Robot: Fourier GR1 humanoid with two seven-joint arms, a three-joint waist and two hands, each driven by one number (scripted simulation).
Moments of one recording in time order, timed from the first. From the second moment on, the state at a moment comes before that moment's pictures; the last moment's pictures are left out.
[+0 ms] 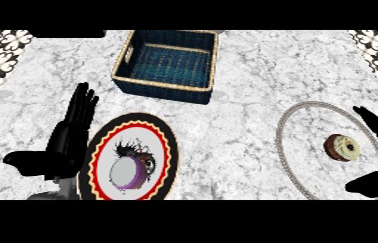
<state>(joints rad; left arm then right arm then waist) -0.01 0.17 -0.10 -1.68 0.13 0.21 0.00 0.07 -0.53 -0.10 -1.79 0.63 0.37 0.42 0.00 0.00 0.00</state>
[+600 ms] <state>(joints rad) -0.02 0.13 -0.06 -1.70 0.09 0.18 0.04 0.05 -0.48 -0.16 -1.65 0.72 0.40 0.30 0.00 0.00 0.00</state>
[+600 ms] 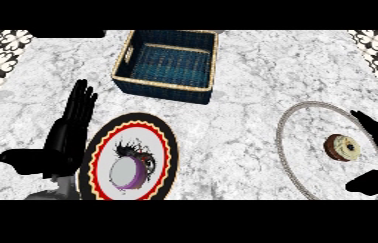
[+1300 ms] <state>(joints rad) -0.01 0.09 -0.04 -1.69 0.05 0.15 0.02 -0.01 -0.42 -0.17 -1.50 0.81 0.37 0.21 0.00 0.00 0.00</state>
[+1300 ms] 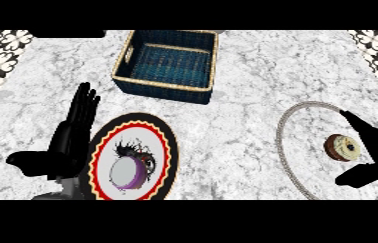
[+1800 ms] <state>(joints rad) 0.00 0.08 -0.02 -1.70 0.05 0.12 0.02 -0.05 -0.40 -0.18 -1.40 0.85 0.36 0.16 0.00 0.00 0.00</state>
